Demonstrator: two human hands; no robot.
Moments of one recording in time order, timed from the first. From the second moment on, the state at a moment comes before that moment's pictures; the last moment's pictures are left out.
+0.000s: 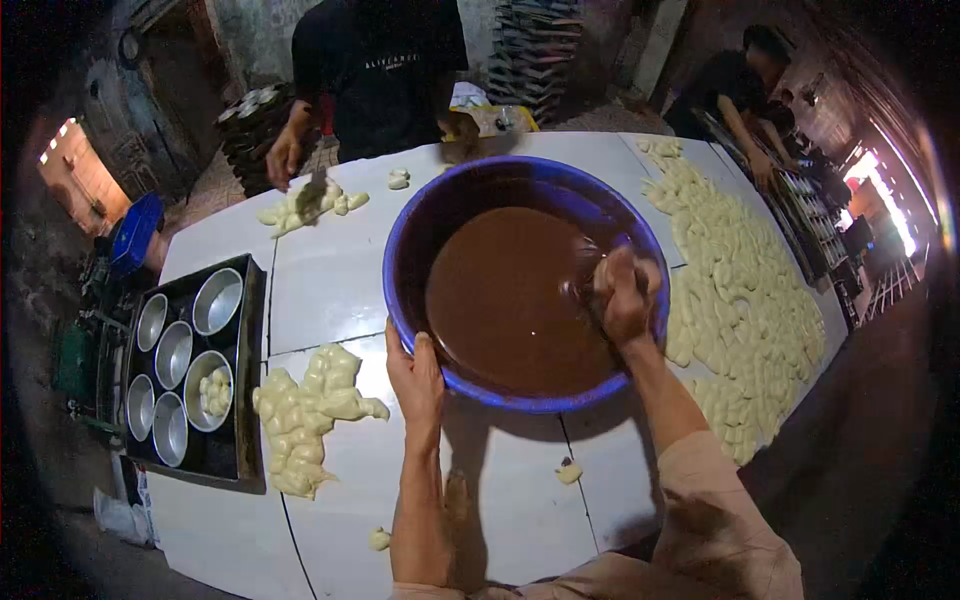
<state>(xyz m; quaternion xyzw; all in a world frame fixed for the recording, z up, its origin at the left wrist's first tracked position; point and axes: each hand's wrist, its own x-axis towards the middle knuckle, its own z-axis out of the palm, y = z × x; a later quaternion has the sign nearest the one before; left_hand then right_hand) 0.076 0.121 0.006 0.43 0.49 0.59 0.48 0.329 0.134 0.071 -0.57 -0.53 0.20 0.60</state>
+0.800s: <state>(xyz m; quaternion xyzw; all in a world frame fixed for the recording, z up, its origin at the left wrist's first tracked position) 0.077 0.122 0.012 0.40 0.48 0.61 0.48 0.242 0.169 0.016 -0.18 -0.65 0.35 0.65</state>
